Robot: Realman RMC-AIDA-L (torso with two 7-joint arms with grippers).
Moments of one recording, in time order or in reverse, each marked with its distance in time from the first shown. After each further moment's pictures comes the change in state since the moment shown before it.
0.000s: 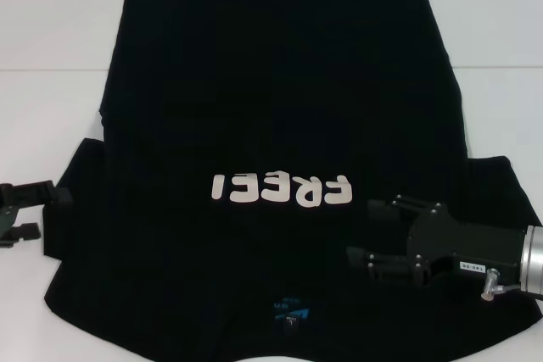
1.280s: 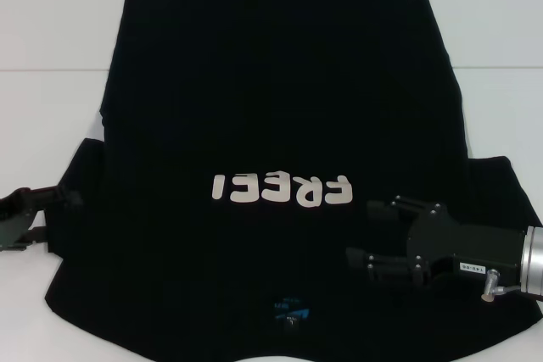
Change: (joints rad) left arm -0.038 -0.017 0.001 -0.105 0.039 -0.169 -0.001; right arm -0.001 0.000 0.000 0.000 0.000 -0.009 0.000
